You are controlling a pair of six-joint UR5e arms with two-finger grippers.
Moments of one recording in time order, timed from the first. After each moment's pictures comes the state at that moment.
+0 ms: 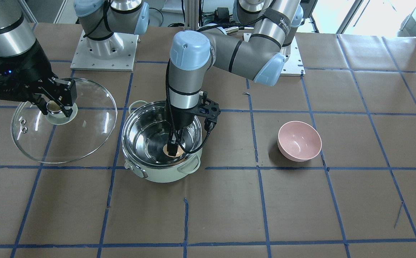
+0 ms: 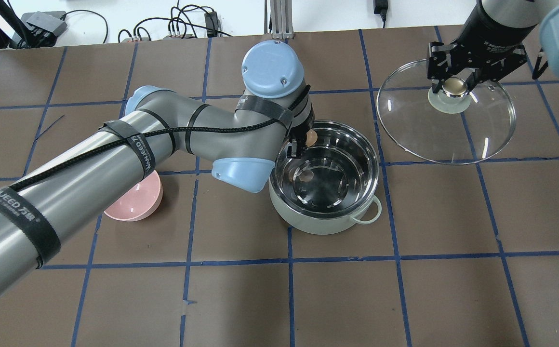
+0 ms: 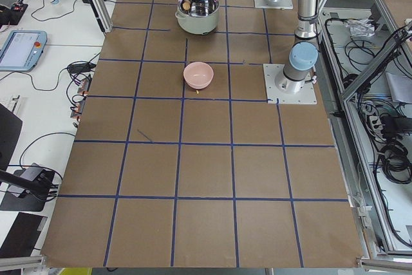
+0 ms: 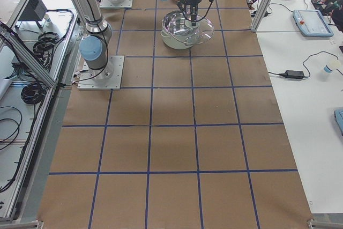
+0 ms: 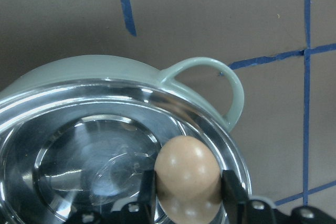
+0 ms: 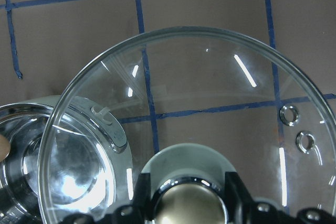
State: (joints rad) left arm -2.01 -1.95 -1.68 -0.80 1.54 -1.87; right arm 1.47 -1.54 1.59 -1.72 -1.56 0.01
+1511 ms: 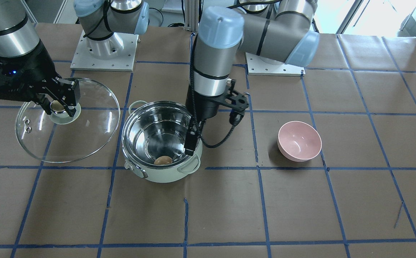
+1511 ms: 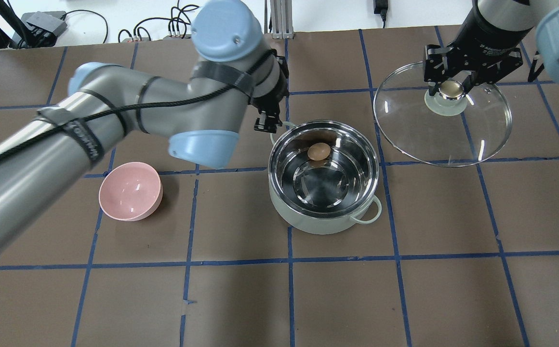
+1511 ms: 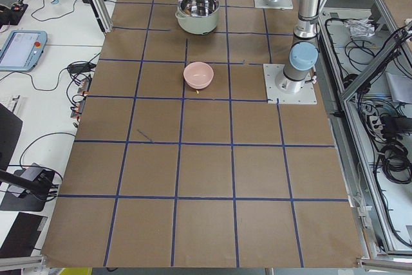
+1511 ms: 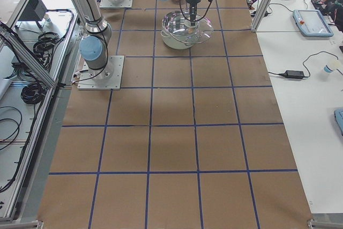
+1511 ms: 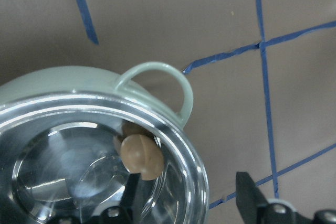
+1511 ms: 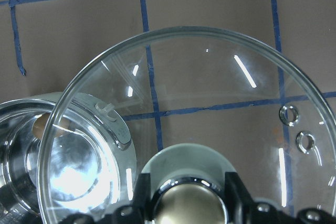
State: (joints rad) left arm -1.87 -1.80 -1.65 -0.93 1.50 -1.57; right arm 1.48 -1.55 1.60 -1.72 -1.55 0.02
